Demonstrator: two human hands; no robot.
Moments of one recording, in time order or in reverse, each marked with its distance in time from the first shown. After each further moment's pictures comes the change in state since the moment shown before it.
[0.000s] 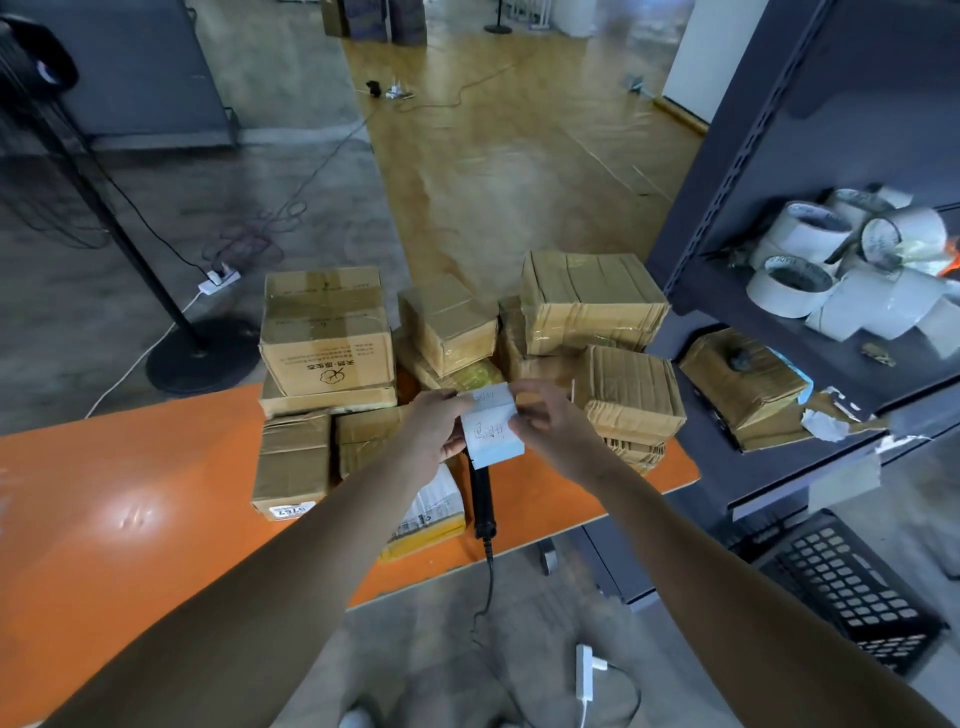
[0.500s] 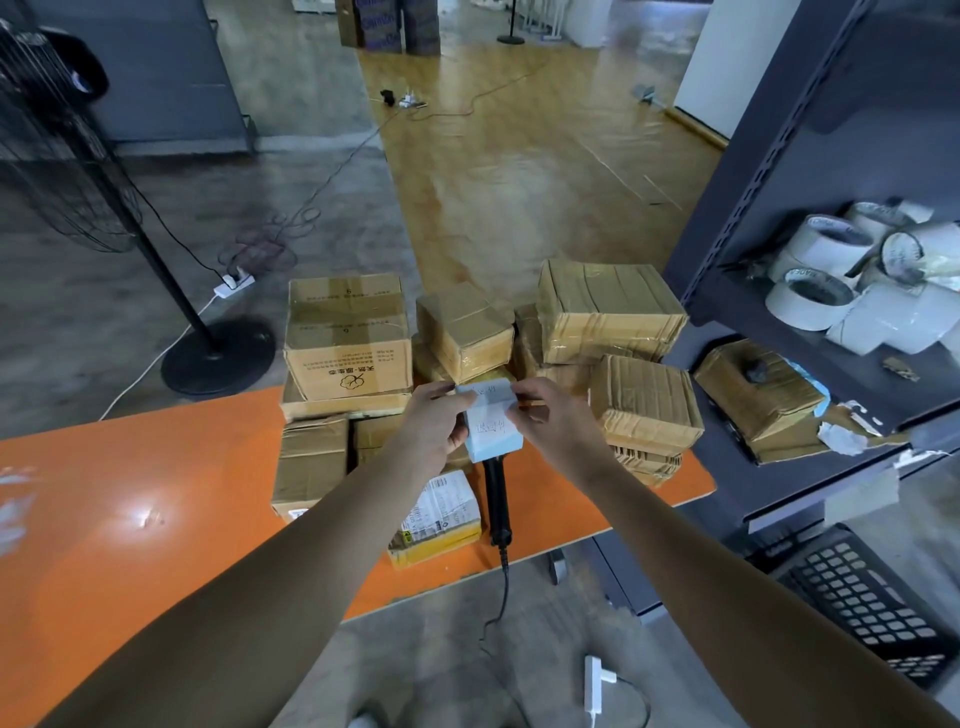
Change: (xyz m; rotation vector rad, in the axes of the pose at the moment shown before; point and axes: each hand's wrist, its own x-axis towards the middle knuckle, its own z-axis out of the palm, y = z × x) left_hand -0.009 0.021 -0.013 -0.157 0.046 0.030; right_hand 0.015 -0.016 0.020 -0.237 0.170 -0.139
